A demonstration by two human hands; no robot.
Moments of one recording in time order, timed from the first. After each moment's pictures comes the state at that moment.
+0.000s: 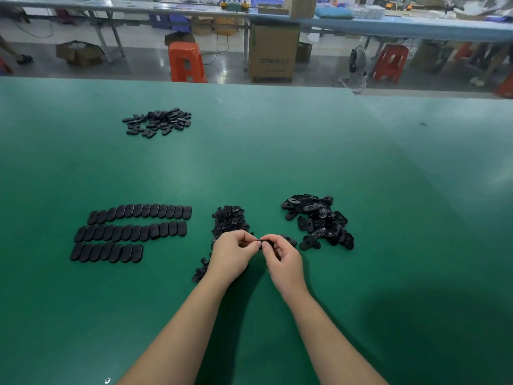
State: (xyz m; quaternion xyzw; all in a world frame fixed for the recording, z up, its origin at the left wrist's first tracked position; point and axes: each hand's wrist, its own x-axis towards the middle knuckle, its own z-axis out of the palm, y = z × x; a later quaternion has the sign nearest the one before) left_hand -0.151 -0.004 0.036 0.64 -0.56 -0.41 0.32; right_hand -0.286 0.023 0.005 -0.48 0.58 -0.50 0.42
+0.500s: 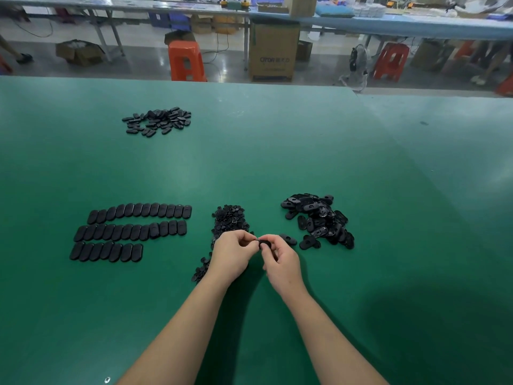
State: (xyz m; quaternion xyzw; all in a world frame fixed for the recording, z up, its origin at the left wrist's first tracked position) left_hand -0.153 -0.003 0.039 0.65 -0.57 -0.39 0.31; right_hand -0.285 0.024 0.004 -0.52 0.59 -0.46 0.41
